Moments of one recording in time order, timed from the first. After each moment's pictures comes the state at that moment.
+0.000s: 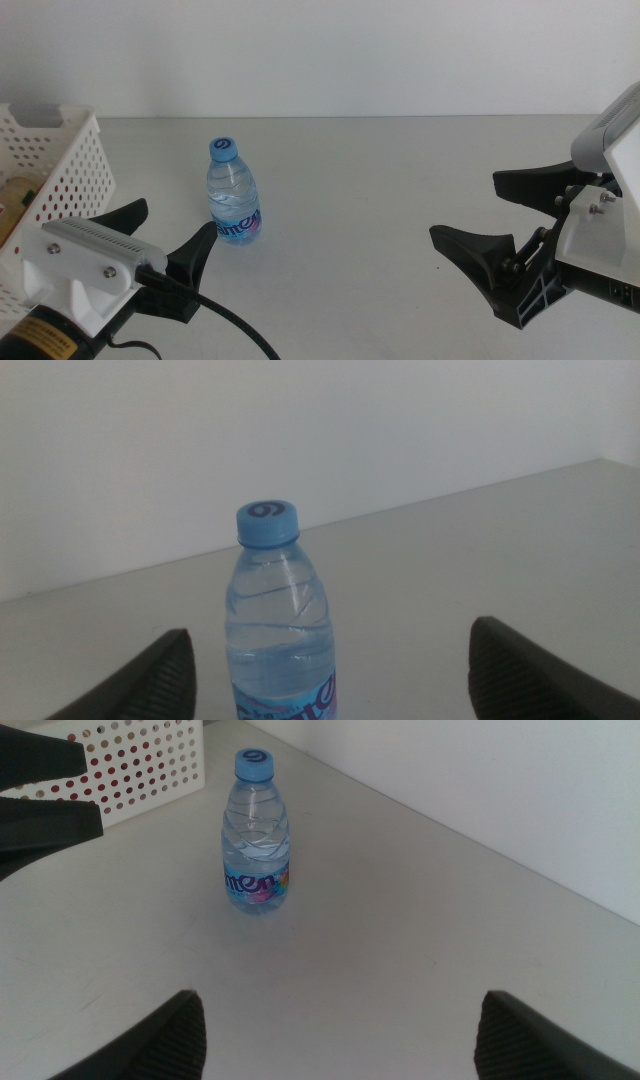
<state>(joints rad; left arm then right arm) -0.46 1.17 -0.13 -0.11 -0.91 0.06 0.69 0.91 -0.63 -0.15 0.16 0.07</state>
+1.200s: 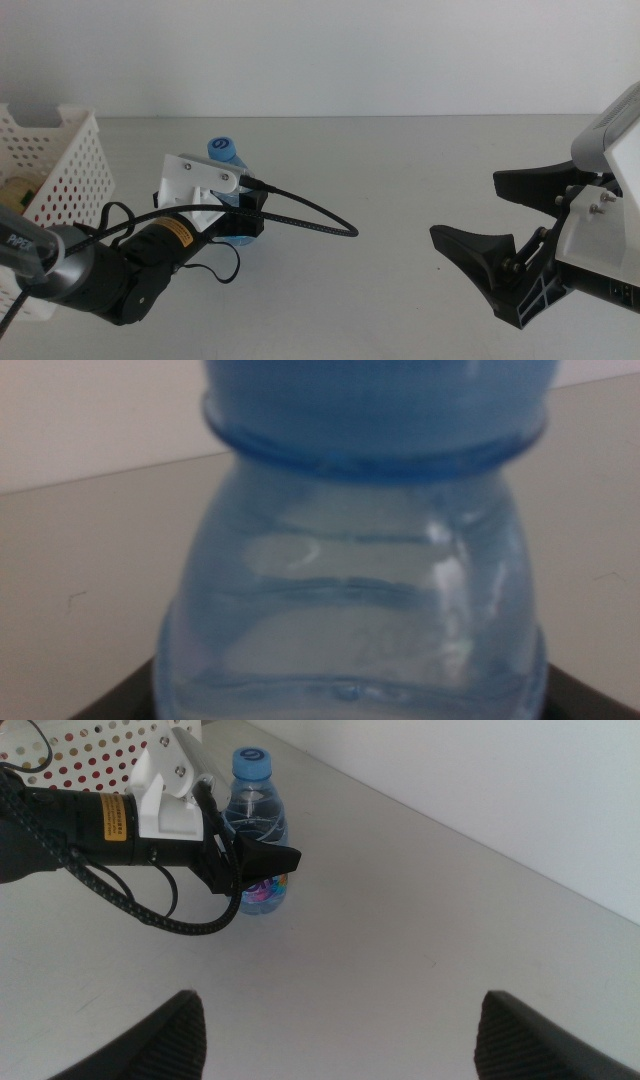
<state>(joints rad) -0.29 1.93 -0.66 0.11 -0.95 -0.09 0.69 0.91 -0.63 -0.15 0.16 0.07</state>
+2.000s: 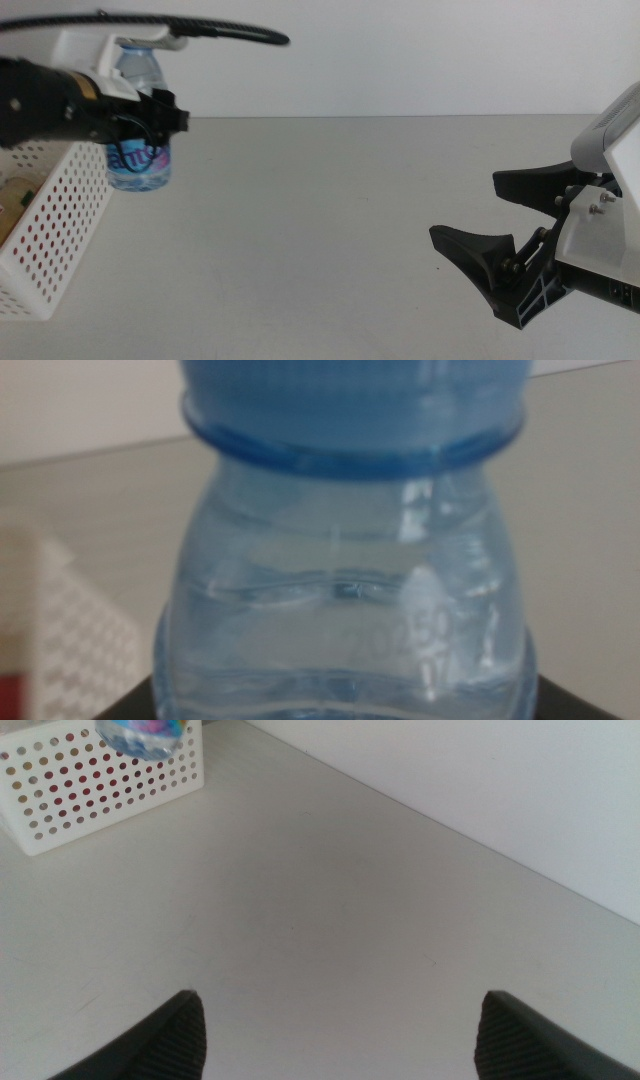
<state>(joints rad) -0.22 1.41 -1.04 0.06 0.33 -0.07 0.69 0.91 -0.63 -0.15 0.16 0.07</state>
